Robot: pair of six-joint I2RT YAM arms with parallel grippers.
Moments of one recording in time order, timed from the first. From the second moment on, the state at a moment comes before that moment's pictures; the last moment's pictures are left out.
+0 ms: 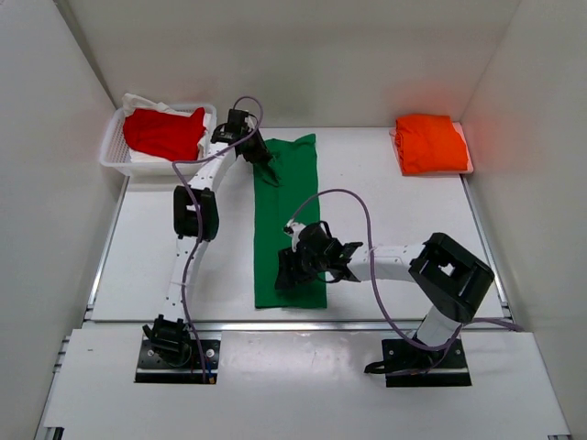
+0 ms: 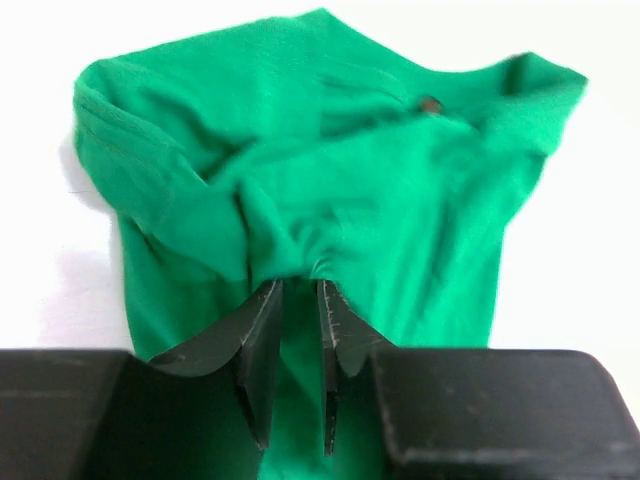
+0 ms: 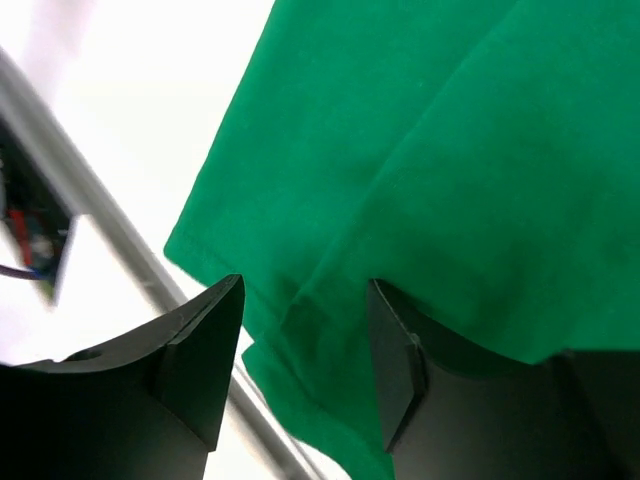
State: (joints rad) left arm -0.23 2.77 2.62 -0.62 0.26 -0.57; right arm 0.91 1.67 0.78 0.12 -0.31 0.56
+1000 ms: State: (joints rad) left arm -0.75 1.15 0.44 -0.23 0.03 -0.87; right arm 0.84 1.05 0.37 -0.15 0.06 0.78
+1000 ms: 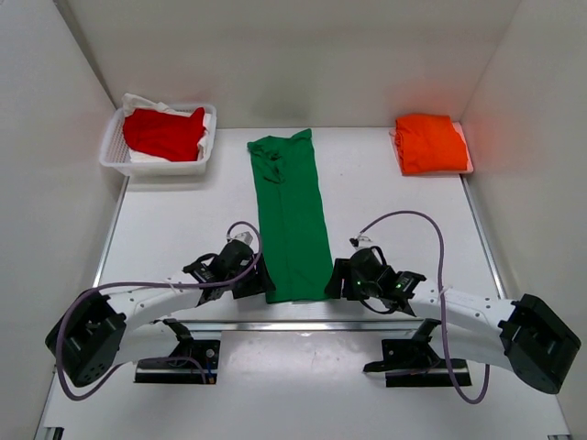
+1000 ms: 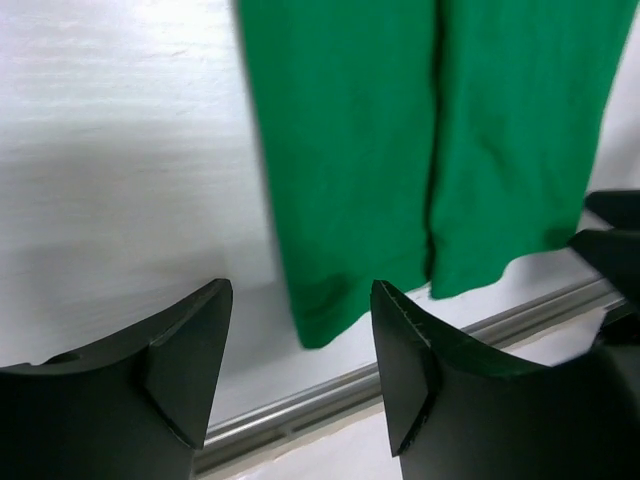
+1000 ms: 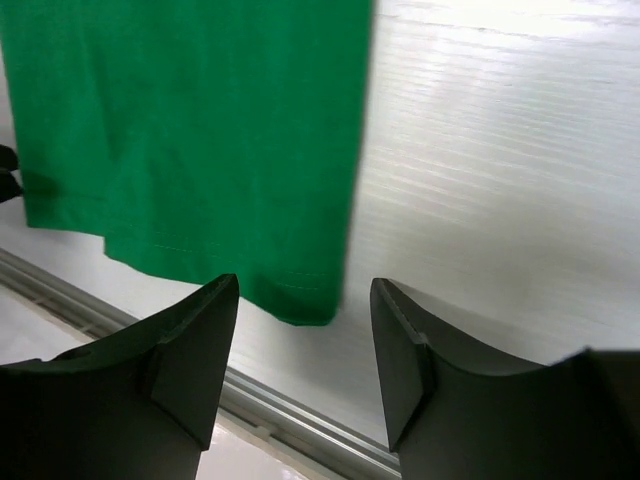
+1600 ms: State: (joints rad) left arm -0.87 1.19 0.43 -0.21 0.02 -1.01; right arm 0.98 1.14 0.38 -0.10 0.03 0.87
